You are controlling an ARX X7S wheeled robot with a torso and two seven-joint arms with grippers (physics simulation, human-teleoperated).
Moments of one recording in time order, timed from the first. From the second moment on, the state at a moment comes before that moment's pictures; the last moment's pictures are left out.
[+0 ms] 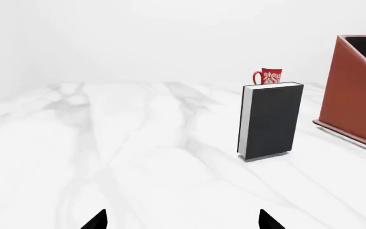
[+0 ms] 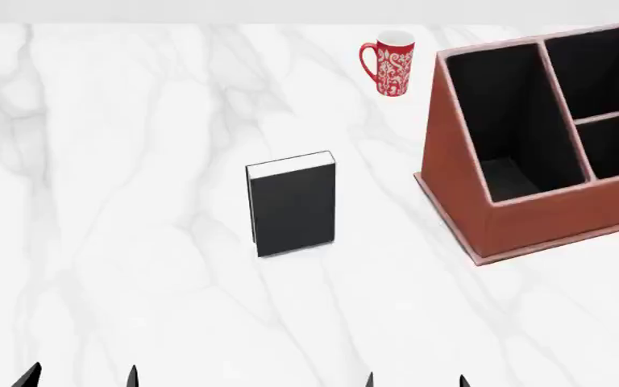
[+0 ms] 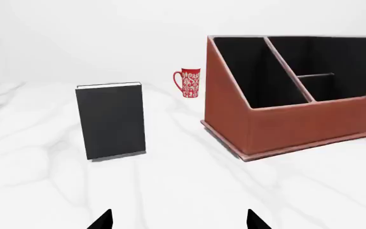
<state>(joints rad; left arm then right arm) 0.00 0.00 0.00 0.00 0.00 0.00 0.00 0.00 0.00 0.00 0.00 0.00 0.00 0.00</state>
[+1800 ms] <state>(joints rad) 0.24 -0.26 -0.48 0.58 -0.22 -0.36 -0.35 0.84 0.16 -0.10 0.00 0.19 0.78 0.17</state>
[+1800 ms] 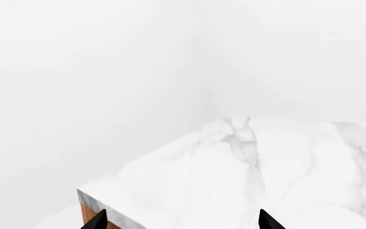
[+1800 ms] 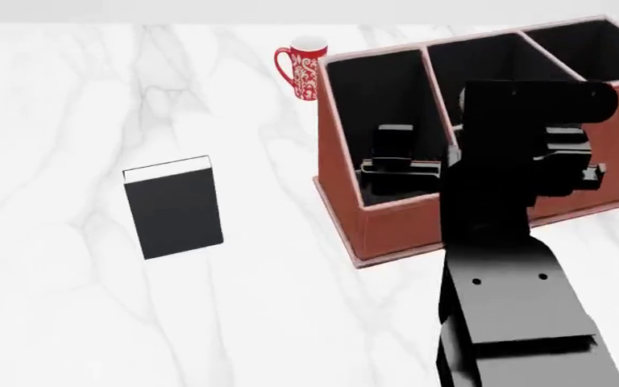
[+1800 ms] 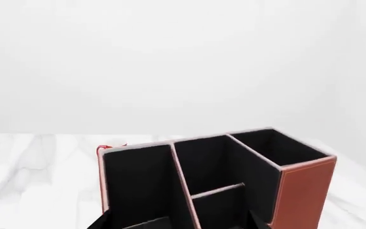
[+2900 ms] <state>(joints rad) 0.37 -0.24 -0.64 0.66 -0.27 -0.32 -0.37 1.02 0.17 -0.14 0.08 0.21 0.89 0.20</state>
